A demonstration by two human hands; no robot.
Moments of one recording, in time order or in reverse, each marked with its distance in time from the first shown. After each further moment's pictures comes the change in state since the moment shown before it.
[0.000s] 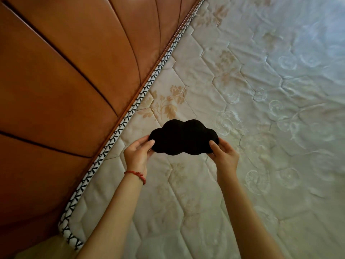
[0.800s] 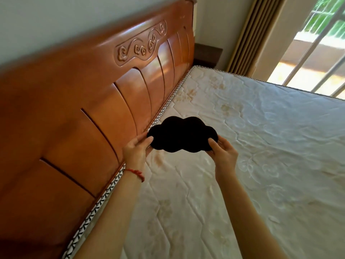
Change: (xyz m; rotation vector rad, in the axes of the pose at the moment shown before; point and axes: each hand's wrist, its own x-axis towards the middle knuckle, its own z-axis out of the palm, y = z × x) left_hand -0.131 0.163 0.067 -0.156 -0.198 0.250; right_hand -0.099 -0.202 -0.010 0.173 -0.071 -0.342
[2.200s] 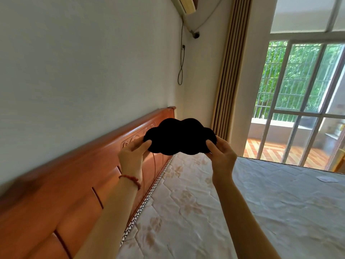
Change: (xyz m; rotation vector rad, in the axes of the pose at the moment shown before) left_hand -0.116 0.192 0.076 -0.156 -0.339 0.475; right_hand -0.082 -0.225 0.030 0.174 -0.056 -0.566
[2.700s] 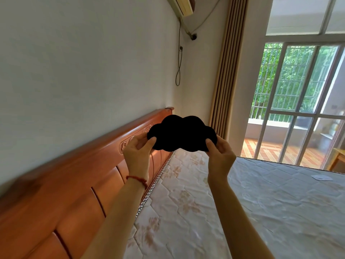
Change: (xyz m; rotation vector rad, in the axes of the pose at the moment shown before) left_hand -0.020 0.006 0.017 0.043 0.011 0.126; right_hand -0.008 0.000 0.003 -0.118 0.139 -0.112
